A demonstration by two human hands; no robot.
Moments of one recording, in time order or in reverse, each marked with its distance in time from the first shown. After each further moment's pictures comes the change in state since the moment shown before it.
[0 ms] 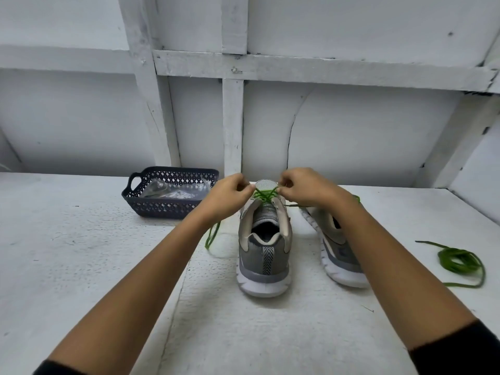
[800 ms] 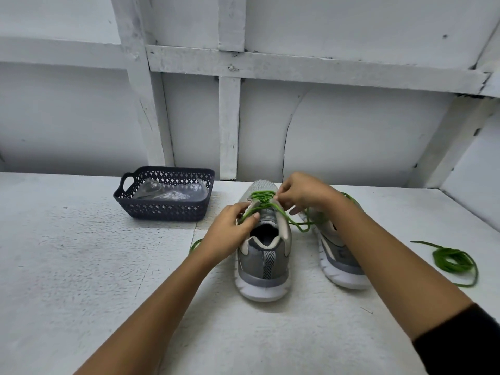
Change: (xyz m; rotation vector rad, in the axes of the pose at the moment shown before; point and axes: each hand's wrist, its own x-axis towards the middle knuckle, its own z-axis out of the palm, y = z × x) left_hand -0.039 -0.021 0.033 -0.249 -0.039 -0.045; right_hand 0.012 0.005 0.012 0.451 -0.164 0.240
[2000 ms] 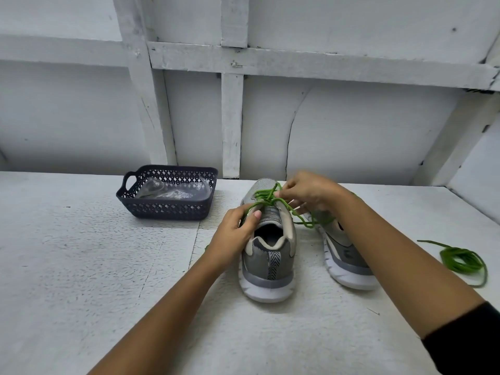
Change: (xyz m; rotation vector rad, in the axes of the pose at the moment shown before) left_hand -0.007 -0.006 0.008 -0.231 0.018 0.043; right_hand 0.004 0.002 0.001 0.214 -0.069 0.066
